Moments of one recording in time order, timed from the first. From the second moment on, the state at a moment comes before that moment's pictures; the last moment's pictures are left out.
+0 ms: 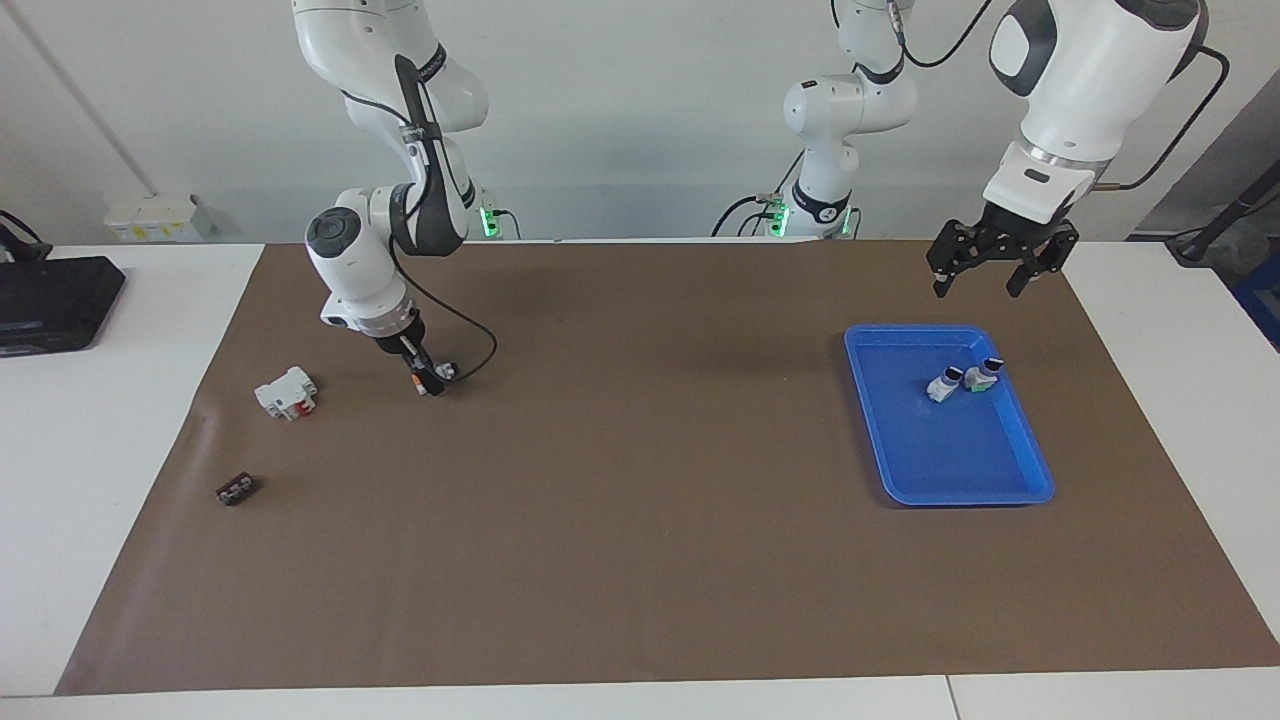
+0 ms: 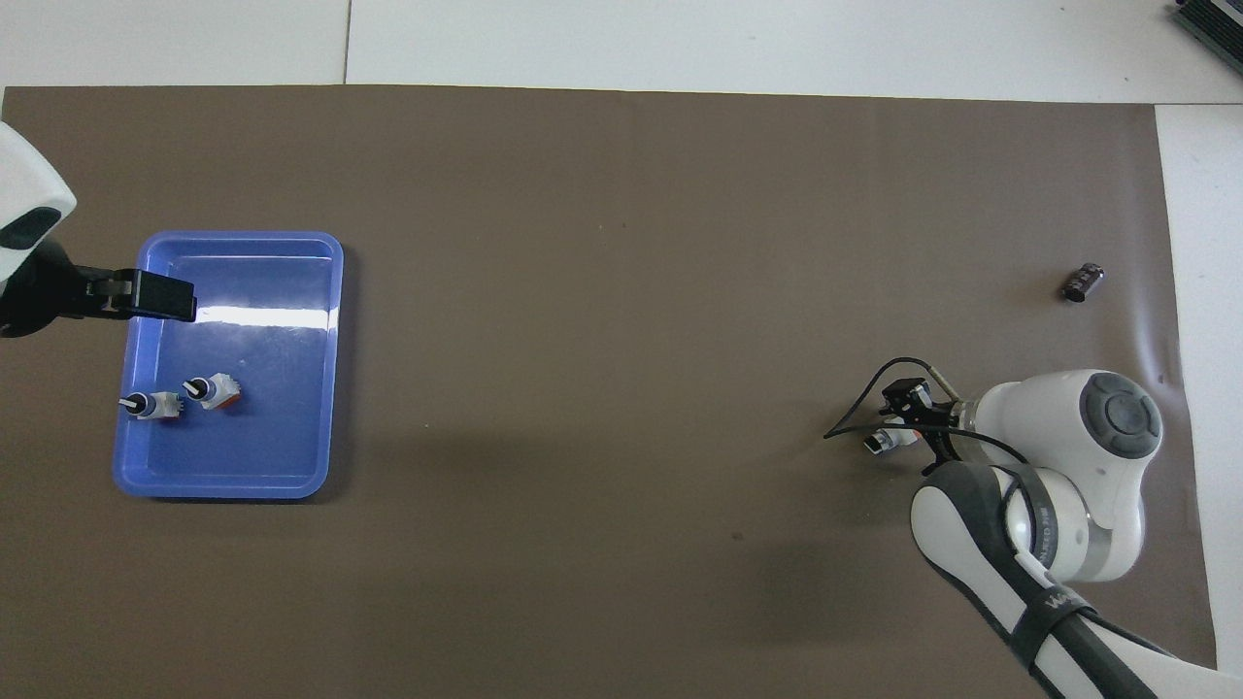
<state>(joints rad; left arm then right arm) 0.06 -0.06 -0.14 -1.72 0.00 1.73 0.01 0.06 0.02 -0.02 -2.48 0.12 2.46 0.95</state>
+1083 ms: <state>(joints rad) 0.06 -0.06 -0.15 -1.72 -0.23 1.74 -0.07 0.07 -0.07 0.00 -2.18 0.57 1.99 1.02</state>
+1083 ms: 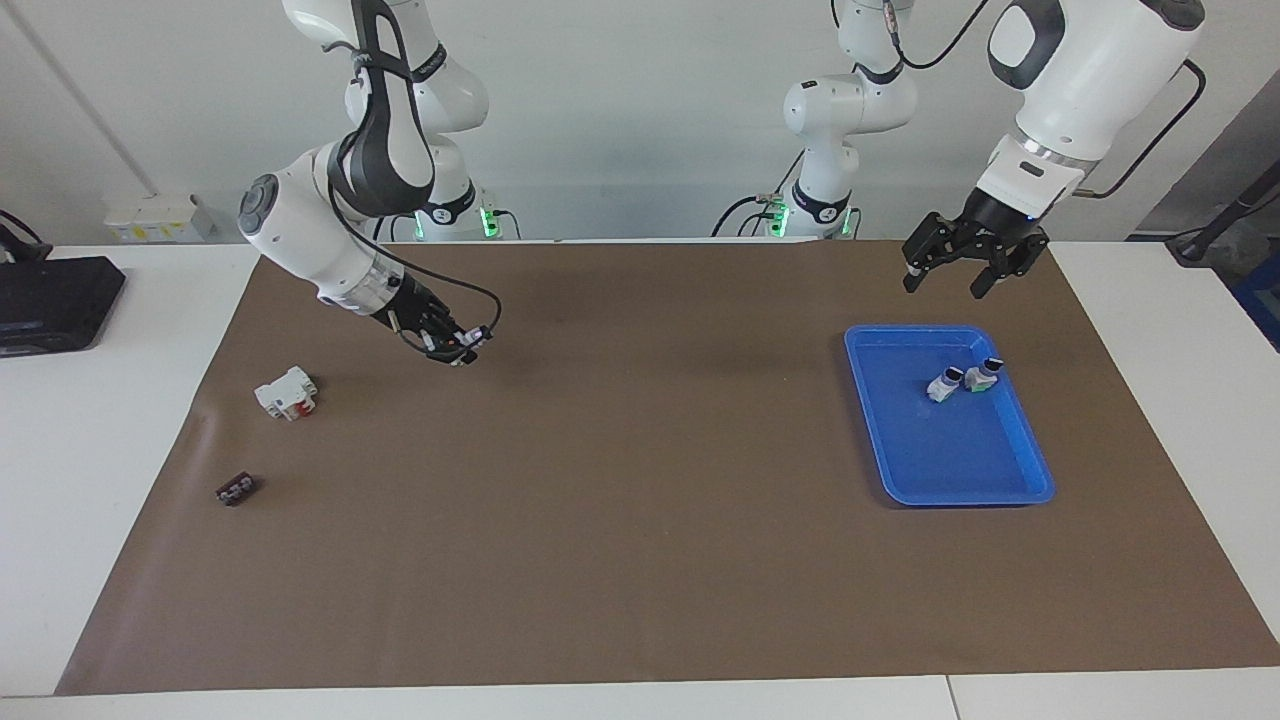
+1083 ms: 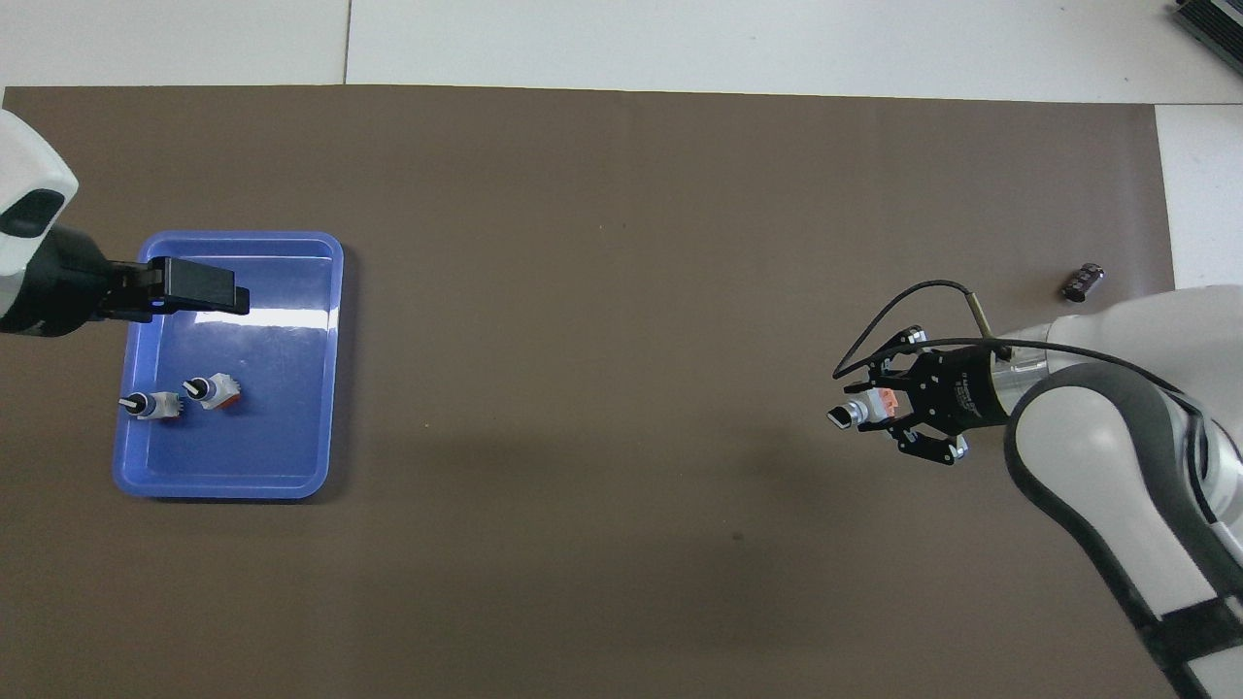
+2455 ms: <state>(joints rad) 0.00 -0.06 -0.24 -1.68 -0.88 1.80 -0.64 0.40 -0.07 0.03 -1.79 0.88 2.06 1.77</state>
